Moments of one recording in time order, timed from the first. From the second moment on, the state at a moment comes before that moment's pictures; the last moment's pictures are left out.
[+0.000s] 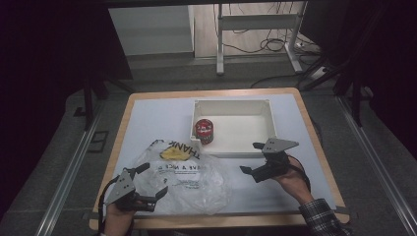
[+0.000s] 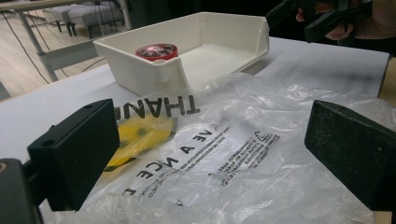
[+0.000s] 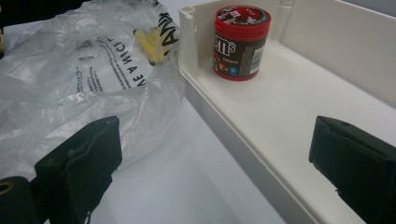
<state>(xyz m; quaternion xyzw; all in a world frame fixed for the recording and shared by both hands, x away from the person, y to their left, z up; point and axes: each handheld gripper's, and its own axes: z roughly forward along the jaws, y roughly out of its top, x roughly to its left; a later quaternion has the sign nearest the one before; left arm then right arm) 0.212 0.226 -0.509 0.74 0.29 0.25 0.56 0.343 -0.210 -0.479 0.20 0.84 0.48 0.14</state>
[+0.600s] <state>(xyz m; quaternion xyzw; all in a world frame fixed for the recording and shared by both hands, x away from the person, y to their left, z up) 0.213 0.226 -0.509 0.74 0.29 0.25 0.56 0.332 -0.234 -0.478 0.22 0.83 0.49 0.16</state>
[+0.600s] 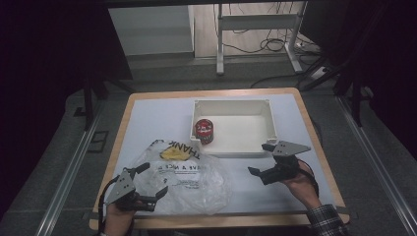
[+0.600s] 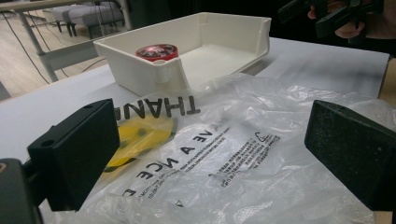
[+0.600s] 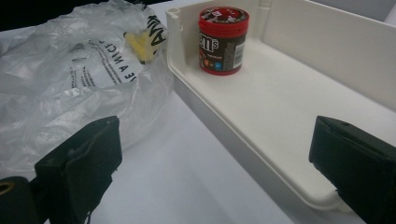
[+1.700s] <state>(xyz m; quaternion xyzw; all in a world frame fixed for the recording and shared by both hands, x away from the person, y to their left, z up) 0.214 0.225 -0.510 0.74 0.29 0.25 0.56 0.308 -0.286 -0.486 0.28 0.82 0.47 0.17</state>
